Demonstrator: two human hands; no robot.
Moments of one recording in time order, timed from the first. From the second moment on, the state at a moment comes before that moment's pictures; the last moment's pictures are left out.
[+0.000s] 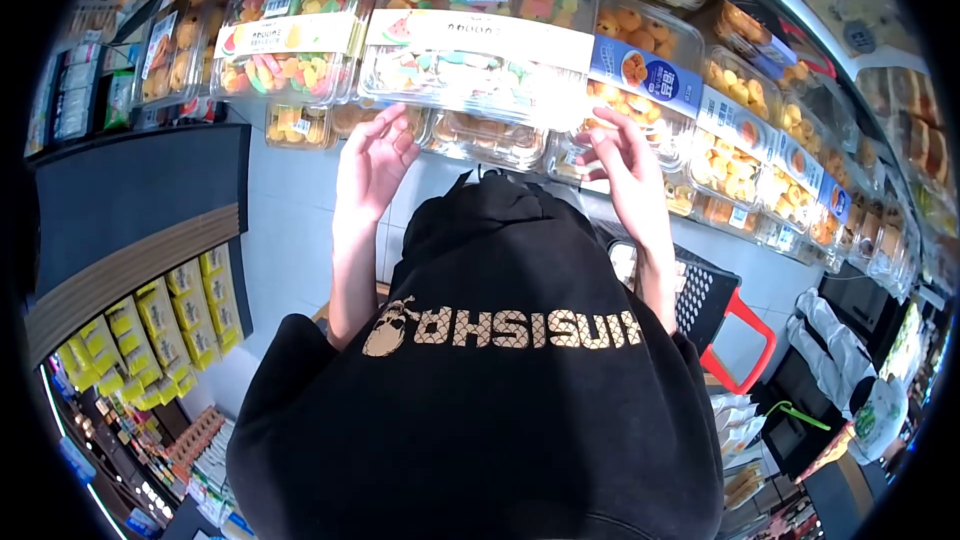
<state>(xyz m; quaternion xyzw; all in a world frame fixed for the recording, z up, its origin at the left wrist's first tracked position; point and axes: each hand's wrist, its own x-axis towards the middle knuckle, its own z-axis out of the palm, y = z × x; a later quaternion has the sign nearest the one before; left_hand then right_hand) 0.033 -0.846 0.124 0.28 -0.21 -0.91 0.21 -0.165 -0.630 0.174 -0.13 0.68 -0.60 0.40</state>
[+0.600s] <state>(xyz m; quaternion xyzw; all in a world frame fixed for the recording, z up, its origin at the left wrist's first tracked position) 0.036 -0.846 0.151 0.27 -0.34 -0.87 0.23 -0.144 -0.645 0.176 -0.14 0.63 -0.68 0.34</state>
